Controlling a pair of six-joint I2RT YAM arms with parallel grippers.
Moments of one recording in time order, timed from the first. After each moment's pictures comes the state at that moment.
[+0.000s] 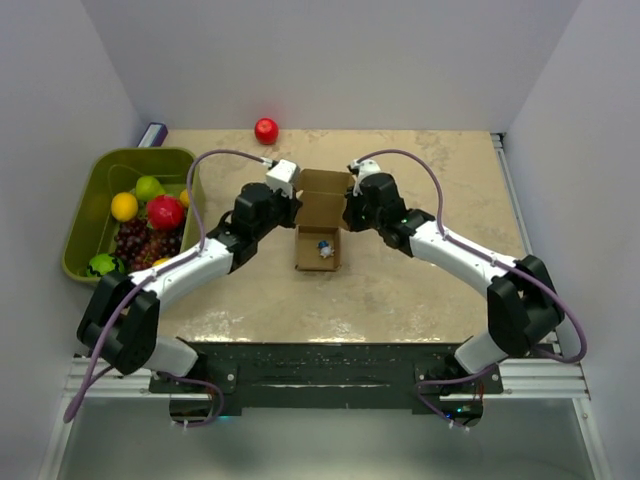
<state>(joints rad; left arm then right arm) -0.55 1.41 0.85 0.24 0.00 -0.13 0.62 1.54 1.08 -0.14 0.05 0.28</state>
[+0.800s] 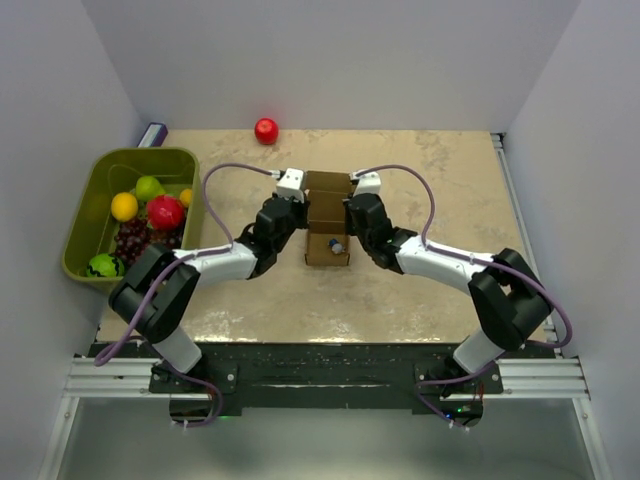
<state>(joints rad) -0.64 1.65 0.81 0.62 -0.27 -0.20 0.70 1.60 0.95 0.17 0.44 0.32</state>
